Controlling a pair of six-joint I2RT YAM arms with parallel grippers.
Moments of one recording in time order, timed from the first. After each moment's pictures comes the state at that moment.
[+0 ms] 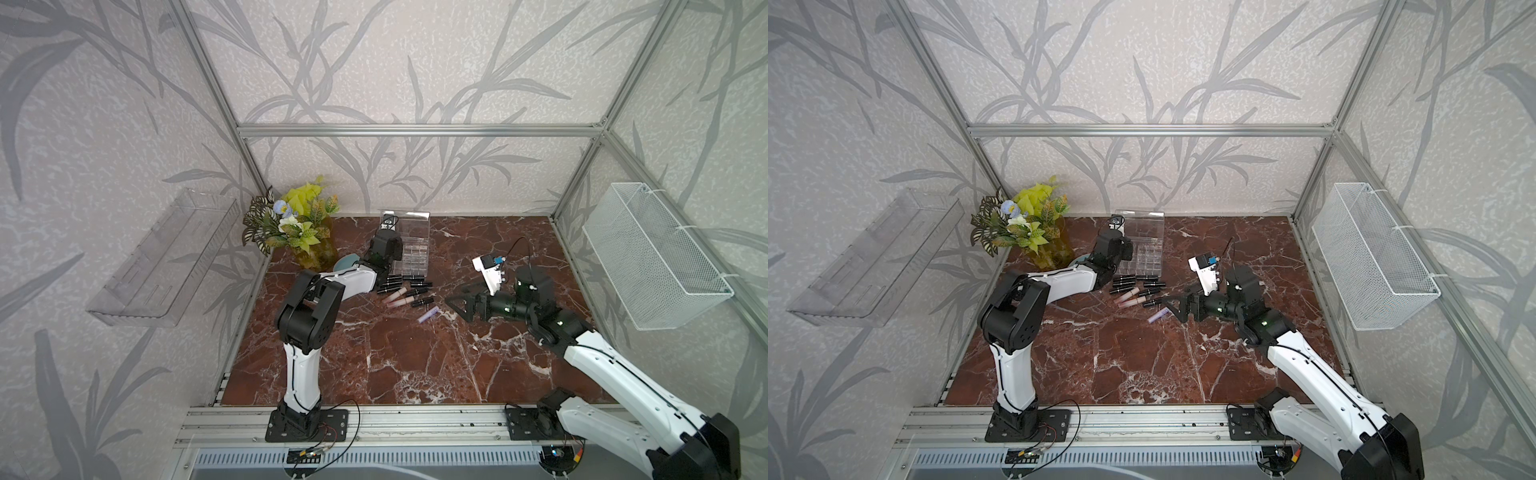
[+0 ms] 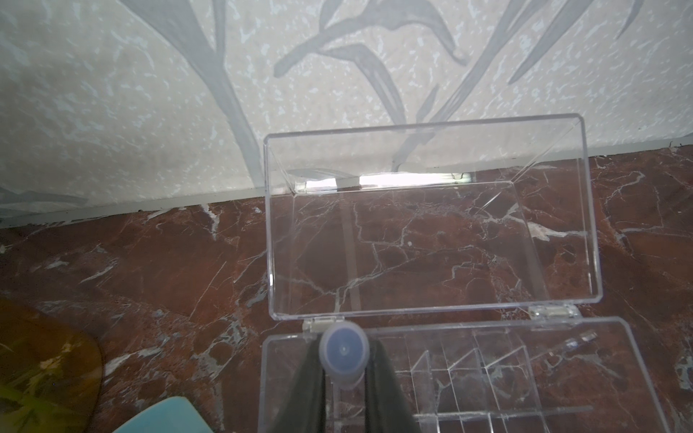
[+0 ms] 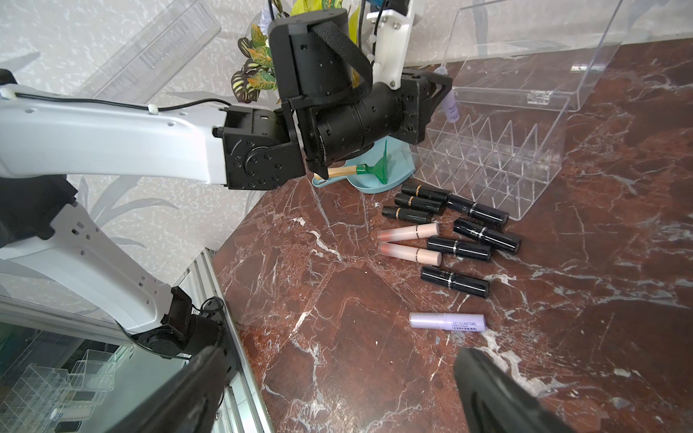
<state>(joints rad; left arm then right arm) -0.45 1.99 1.24 0.34 -0.35 -0.11 0.49 0.98 0.74 -0.19 -0.55 0.37</state>
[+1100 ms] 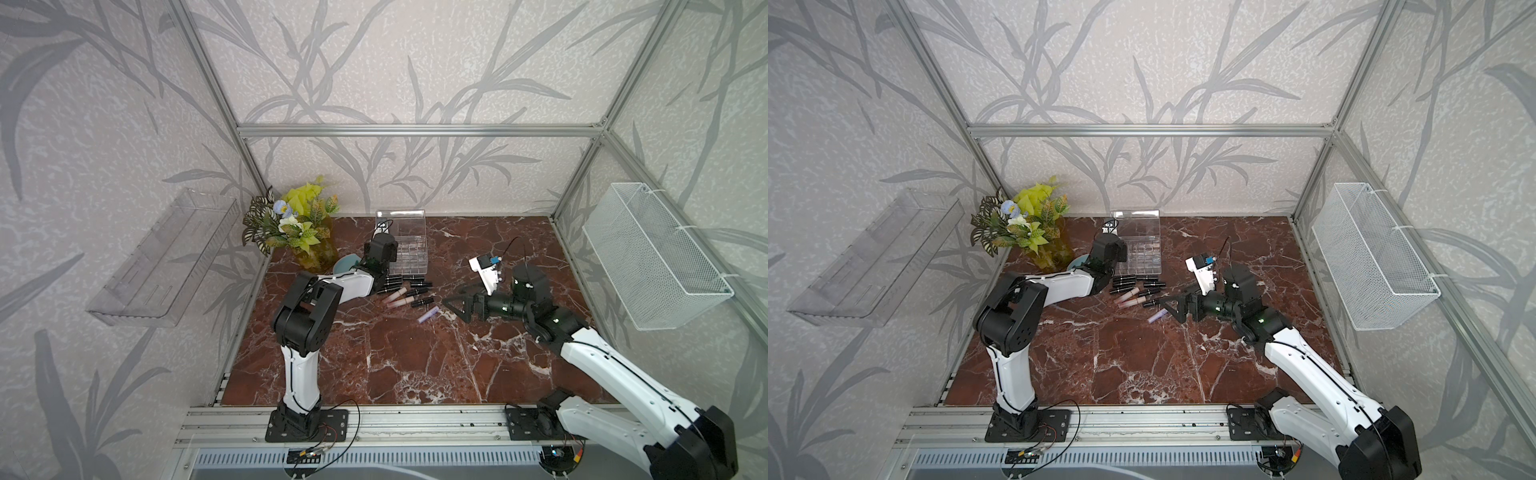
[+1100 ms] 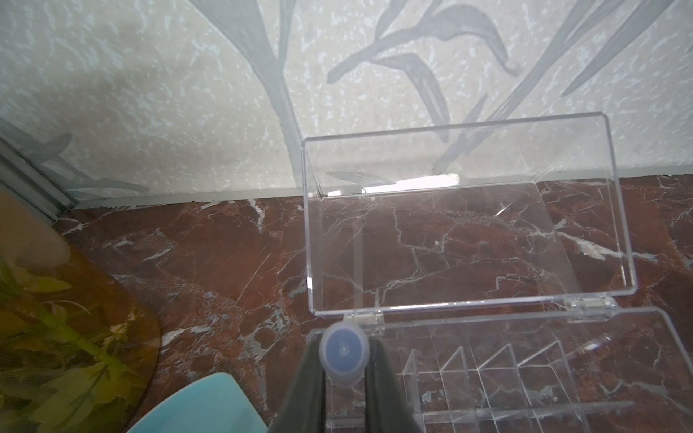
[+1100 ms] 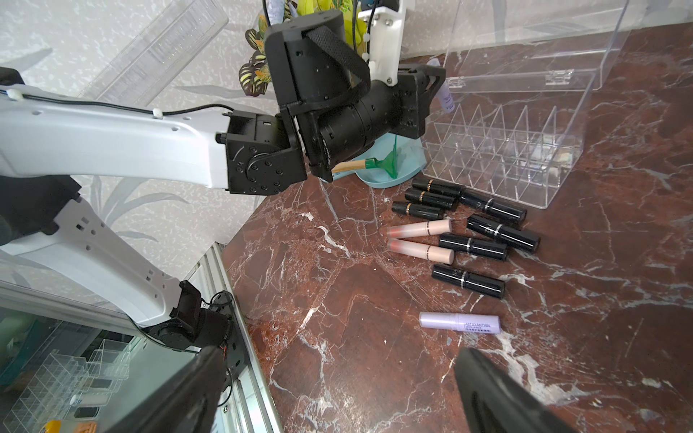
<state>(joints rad) -0.45 1.96 1.16 0.42 -0.46 -0.11 0.49 1.01 0.74 -0.17 -0.58 0.37</state>
